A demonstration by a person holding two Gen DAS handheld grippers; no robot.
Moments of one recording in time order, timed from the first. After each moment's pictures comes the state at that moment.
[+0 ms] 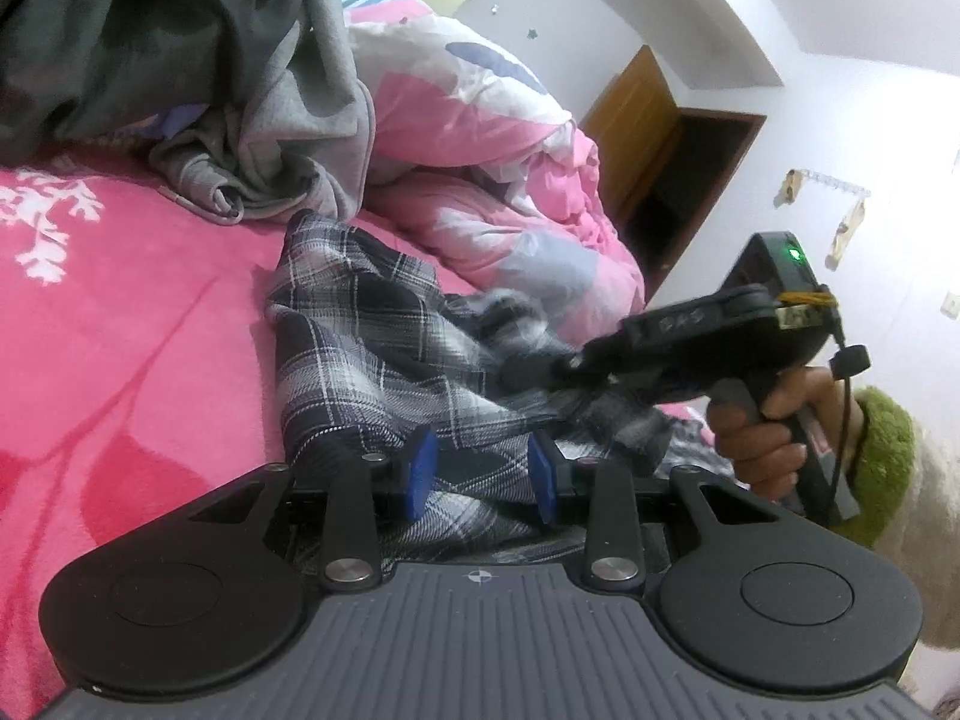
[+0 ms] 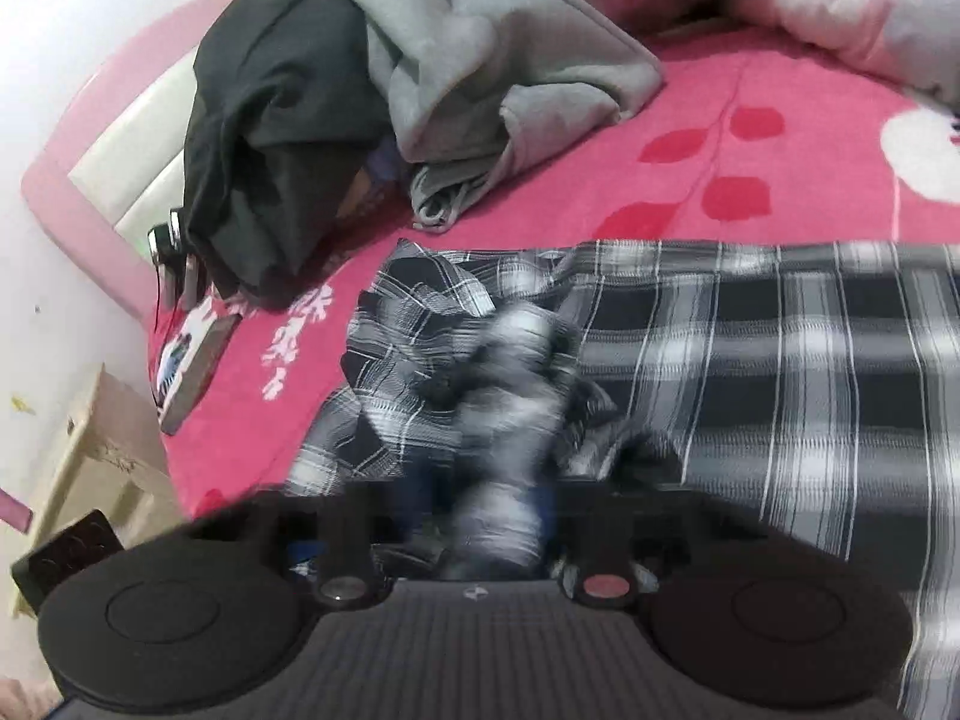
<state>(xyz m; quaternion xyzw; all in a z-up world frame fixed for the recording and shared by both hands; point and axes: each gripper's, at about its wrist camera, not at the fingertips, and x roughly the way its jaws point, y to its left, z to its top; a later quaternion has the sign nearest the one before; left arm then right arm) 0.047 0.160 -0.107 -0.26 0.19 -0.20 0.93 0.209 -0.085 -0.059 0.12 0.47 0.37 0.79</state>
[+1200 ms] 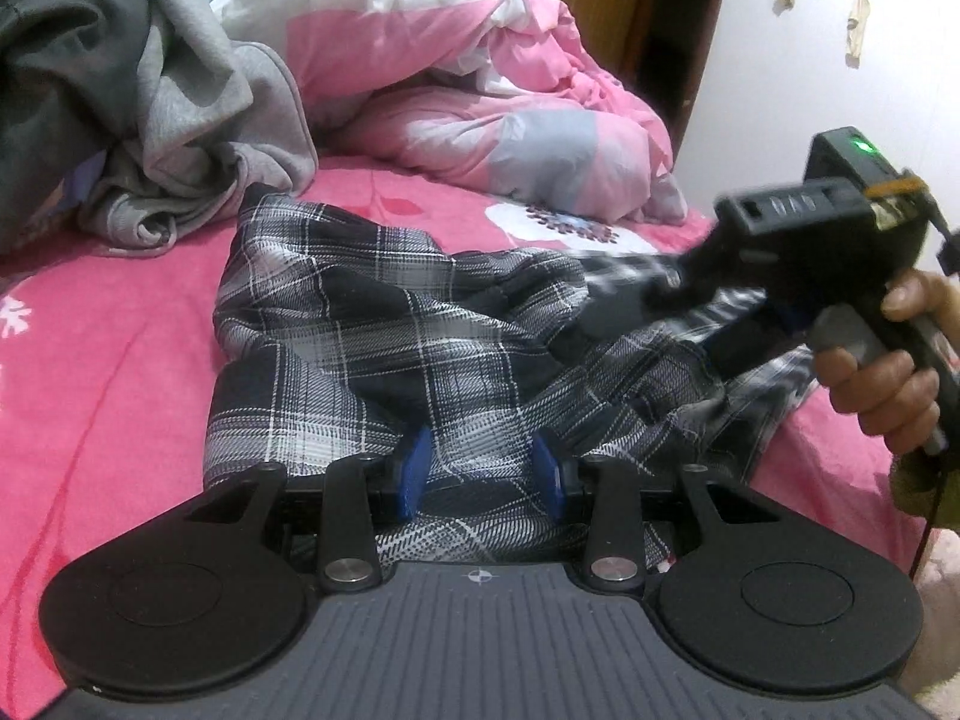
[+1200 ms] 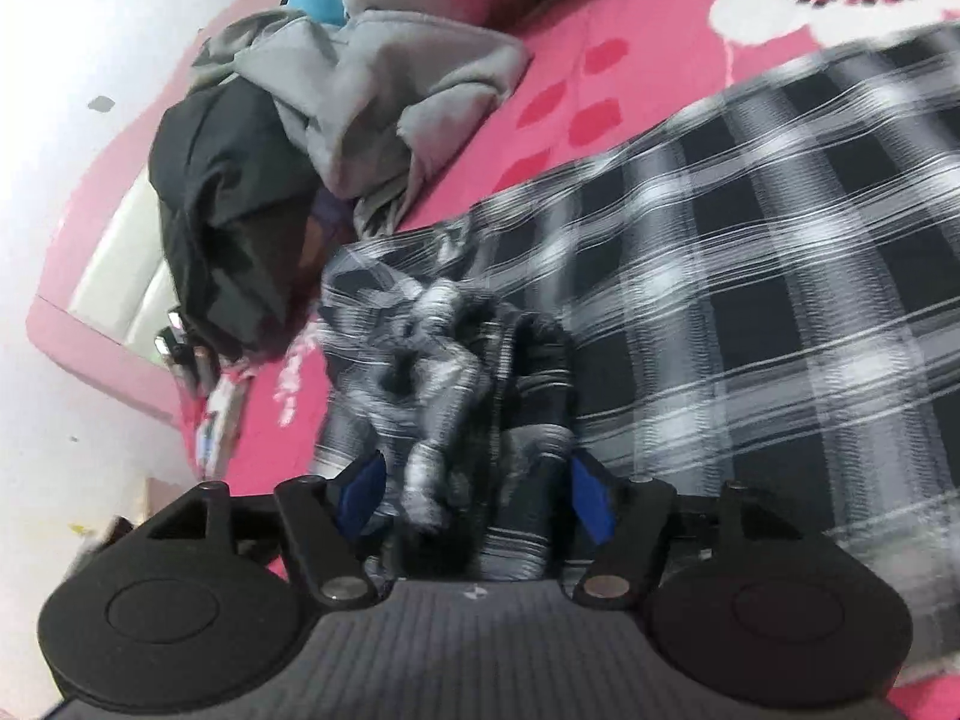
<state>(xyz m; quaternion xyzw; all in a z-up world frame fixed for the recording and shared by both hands) 0.084 0.091 -0.089 -0.07 0.29 -0.19 0.94 0.191 -0.149 -0.088 0.25 0.50 0.33 0.76</state>
